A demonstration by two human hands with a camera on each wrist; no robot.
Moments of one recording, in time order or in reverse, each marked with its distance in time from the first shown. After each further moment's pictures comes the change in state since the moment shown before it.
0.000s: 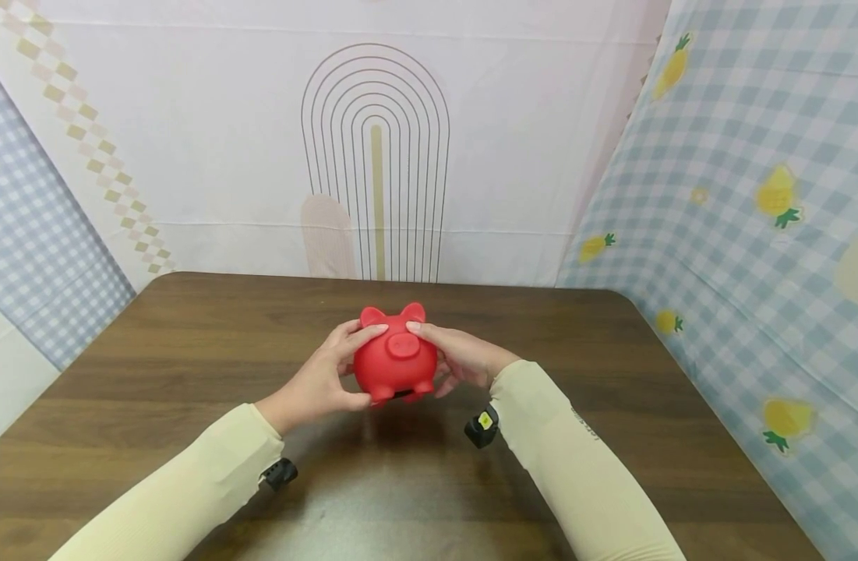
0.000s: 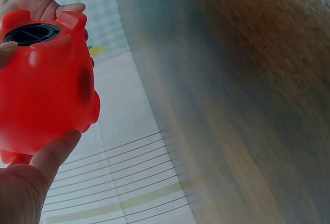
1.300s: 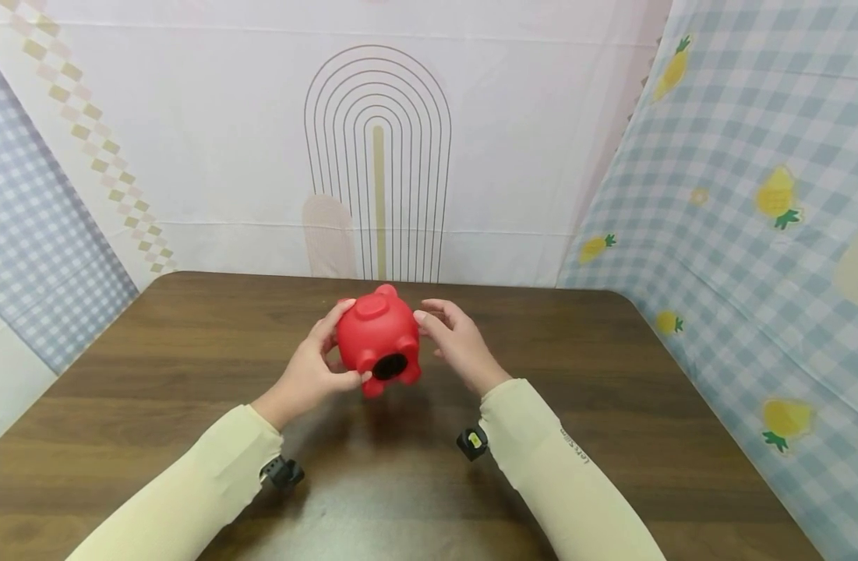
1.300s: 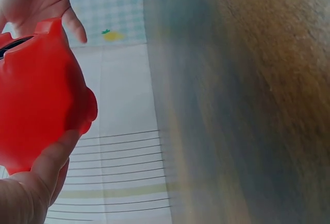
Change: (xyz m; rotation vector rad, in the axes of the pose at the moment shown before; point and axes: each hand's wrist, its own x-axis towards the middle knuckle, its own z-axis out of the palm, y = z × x) left_hand 0.000 -0.007 -0.008 -0.210 0.207 -0.115; right_hand -0.002 0.000 0.022 -0.035 0.488 -0.272
